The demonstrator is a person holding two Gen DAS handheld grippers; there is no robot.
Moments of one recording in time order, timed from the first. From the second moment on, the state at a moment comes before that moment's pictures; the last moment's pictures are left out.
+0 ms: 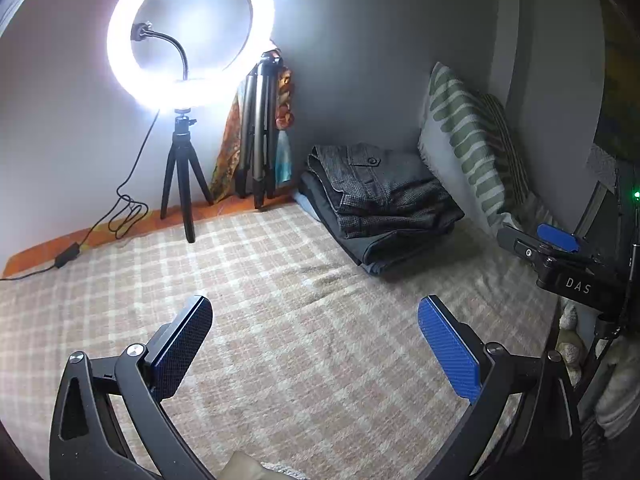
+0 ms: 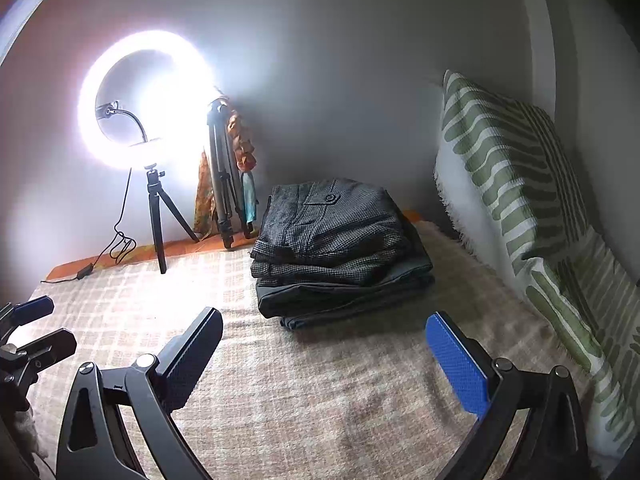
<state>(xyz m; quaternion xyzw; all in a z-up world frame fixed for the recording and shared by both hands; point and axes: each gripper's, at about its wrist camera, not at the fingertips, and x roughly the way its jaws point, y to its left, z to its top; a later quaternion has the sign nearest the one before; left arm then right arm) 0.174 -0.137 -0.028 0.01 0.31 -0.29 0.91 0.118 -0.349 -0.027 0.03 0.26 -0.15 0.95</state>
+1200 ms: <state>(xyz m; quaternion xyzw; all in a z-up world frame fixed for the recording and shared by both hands) 0.170 -0.139 -0.023 0.01 0.31 -0.29 0.90 0.118 -0.348 -0.030 0.03 0.26 -0.15 0.95</state>
